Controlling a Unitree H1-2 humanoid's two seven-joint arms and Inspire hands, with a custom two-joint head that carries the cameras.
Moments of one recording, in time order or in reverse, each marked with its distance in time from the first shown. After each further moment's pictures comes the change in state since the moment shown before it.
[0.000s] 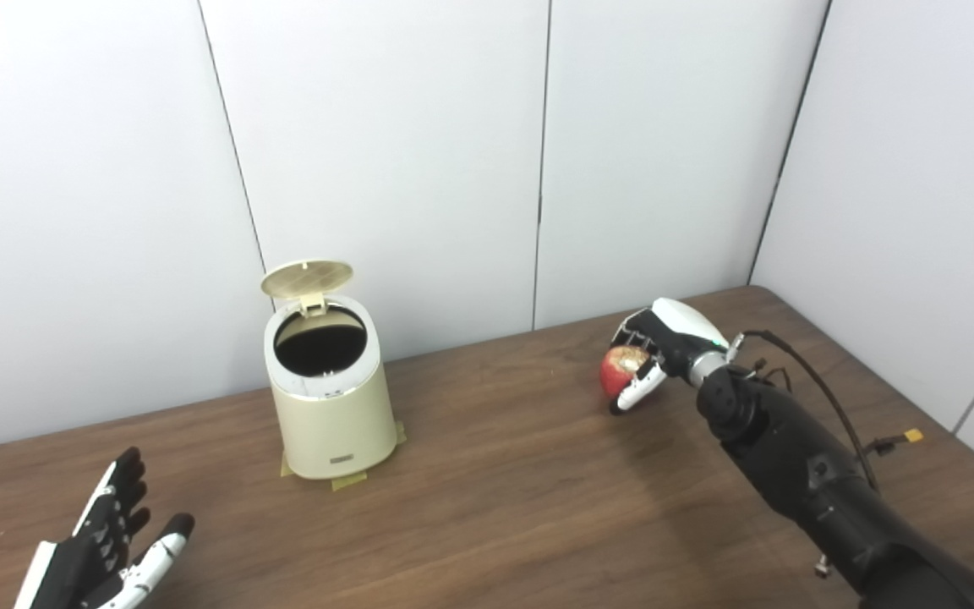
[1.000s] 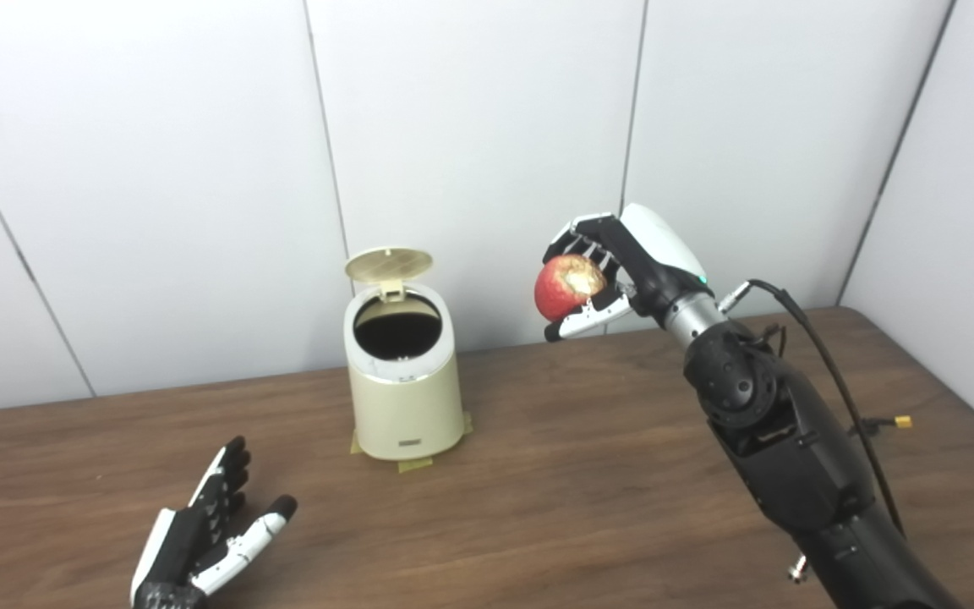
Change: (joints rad) left arm 0.001 -0.043 -0.033 0.106 0.040 -0.050 0.040; right arm -0.061 0.207 -0.010 -0.543 -0.011 0.125 0.092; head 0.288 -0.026
